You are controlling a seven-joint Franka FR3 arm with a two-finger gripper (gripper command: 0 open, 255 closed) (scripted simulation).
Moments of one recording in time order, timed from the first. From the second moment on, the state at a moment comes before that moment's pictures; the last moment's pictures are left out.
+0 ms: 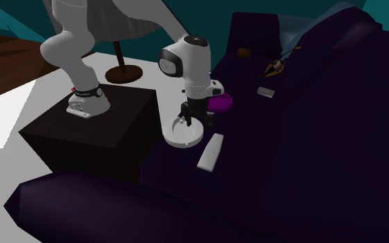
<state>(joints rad) 0.04 0.44 -0.31 -1.97 0.20 2.43 -1.56</state>
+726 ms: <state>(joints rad) -0.04 0.77 -0.22 -1.66 0.22 2.43 -1.75</state>
